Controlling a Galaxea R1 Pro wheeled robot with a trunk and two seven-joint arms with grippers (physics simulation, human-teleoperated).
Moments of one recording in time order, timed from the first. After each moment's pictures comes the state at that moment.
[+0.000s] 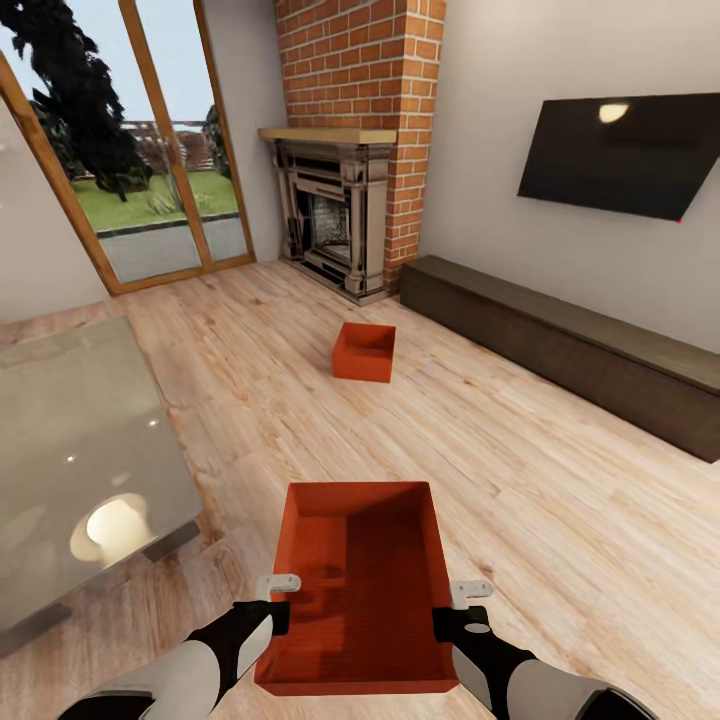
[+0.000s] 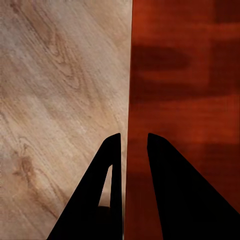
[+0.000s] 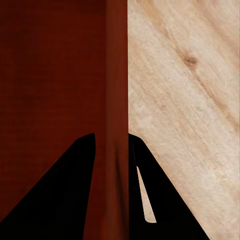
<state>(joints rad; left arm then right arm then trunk) -0.71 -0.12 0.02 -0.12 0.01 0.19 0.19 -0.68 0.10 0.61 -0.04 -0.54 -0.07 -0.20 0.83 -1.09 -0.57</state>
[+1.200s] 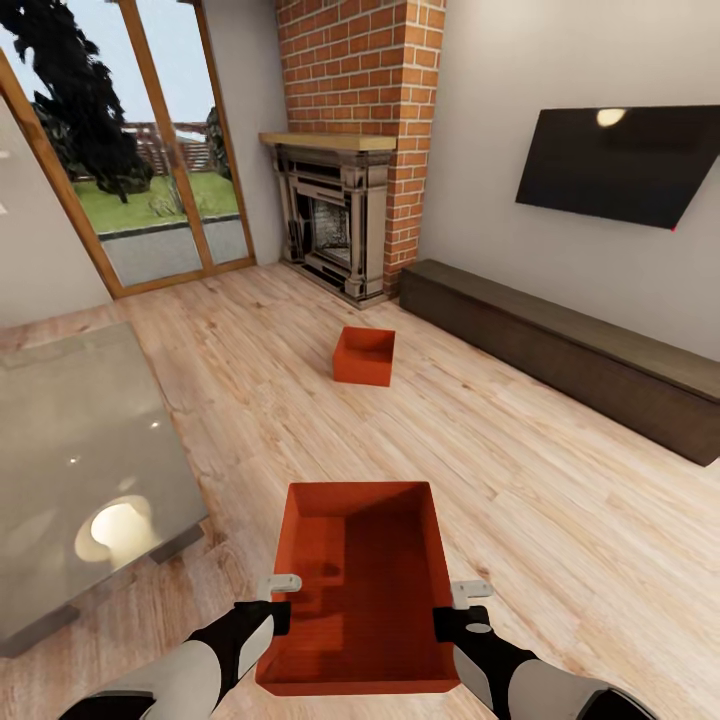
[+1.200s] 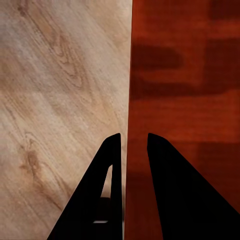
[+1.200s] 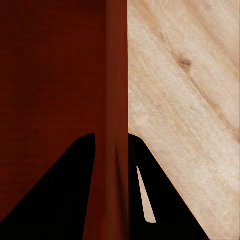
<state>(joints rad) -0.71 -0.12 0.02 -0.12 0.01 0.19 0.19 -0.68 0.09 0.61 -0.04 -0.54 -0.07 -0.20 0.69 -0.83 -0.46</state>
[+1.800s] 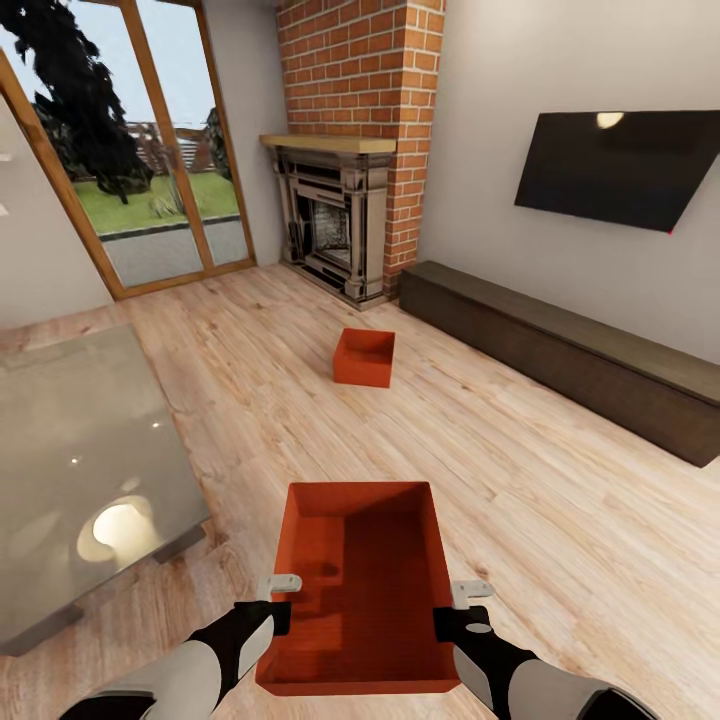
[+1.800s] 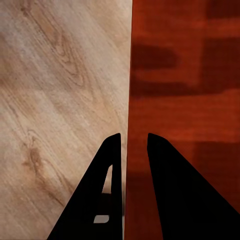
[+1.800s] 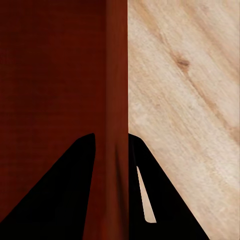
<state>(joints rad) -0.71 -0.12 0.02 -0.12 0.01 0.19 0.19 -0.68 0.09 0.61 -0.04 -0.54 -0.07 -0.20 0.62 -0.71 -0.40</state>
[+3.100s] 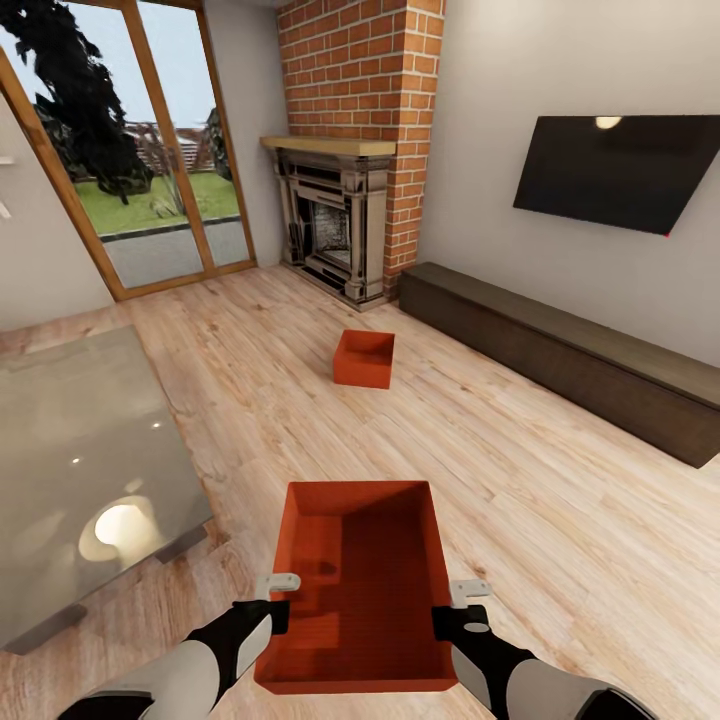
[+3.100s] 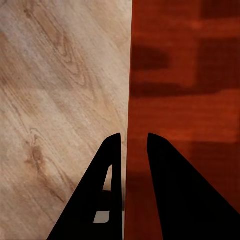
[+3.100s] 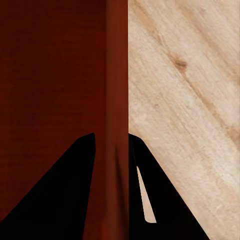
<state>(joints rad) -0.71 -0.11 0.02 -0.12 0.02 0.19 0.18 -0.68 0.10 0.60 -0.05 -0.53 -0.07 -0.21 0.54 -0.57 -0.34</state>
